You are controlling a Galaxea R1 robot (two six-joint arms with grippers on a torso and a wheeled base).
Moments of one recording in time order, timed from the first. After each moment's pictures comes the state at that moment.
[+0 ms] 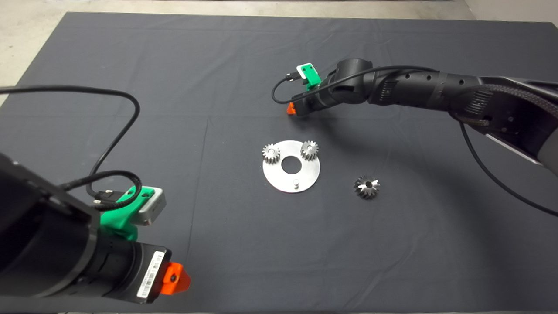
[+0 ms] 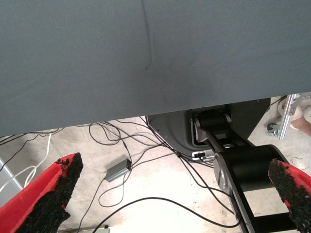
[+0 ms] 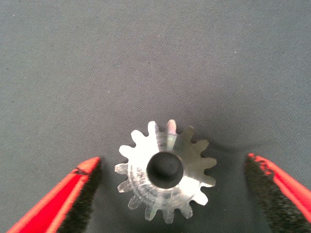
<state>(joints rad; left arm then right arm) -0.61 2.26 -0.29 0.04 1.53 -1.82 0.28 2.85 -1.70 -0.81 -1.01 0.98</state>
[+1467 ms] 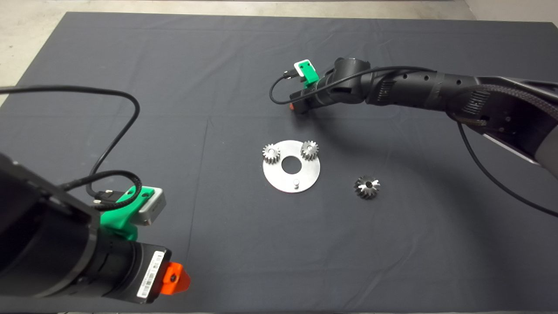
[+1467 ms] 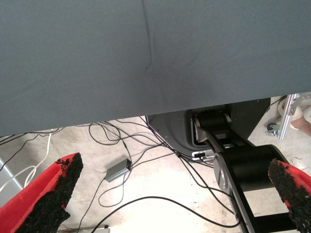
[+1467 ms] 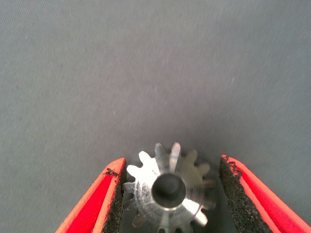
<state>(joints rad) -0.61 2.26 -0.29 0.04 1.53 -1.82 0.28 2.86 -1.70 -0.90 -1.00 0.98</state>
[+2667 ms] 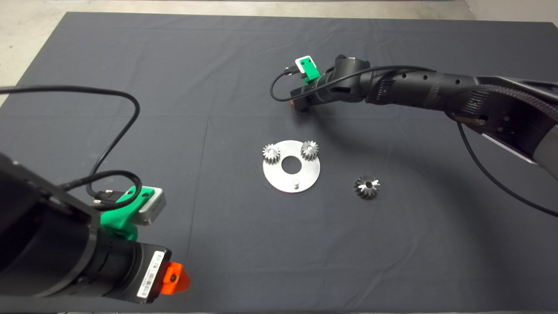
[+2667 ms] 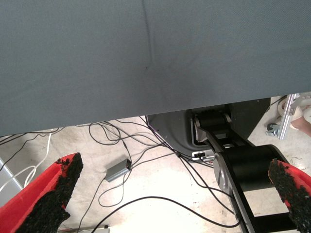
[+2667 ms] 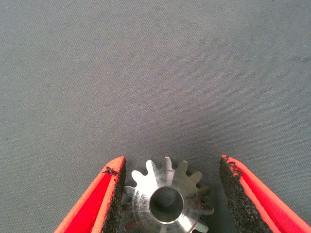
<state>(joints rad) -0.61 2.26 -0.29 0.04 1.53 -1.82 0.28 2.87 -1.72 -0.92 -0.99 1.01</state>
